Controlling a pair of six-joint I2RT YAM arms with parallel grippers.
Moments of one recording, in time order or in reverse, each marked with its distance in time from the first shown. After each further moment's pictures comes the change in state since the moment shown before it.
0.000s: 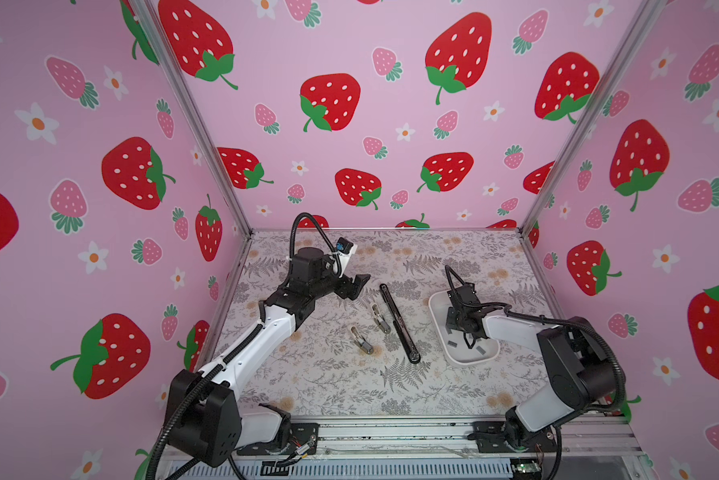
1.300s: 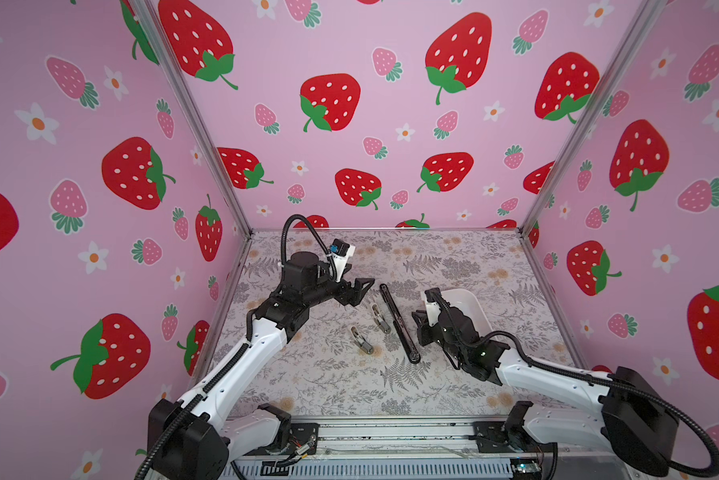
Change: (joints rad) left arm -0.037 -0.135 -0.009 -0.071 0.077 -0.160; right arm 0.433 -0.380 -0.189 0.418 -0.064 -0.263
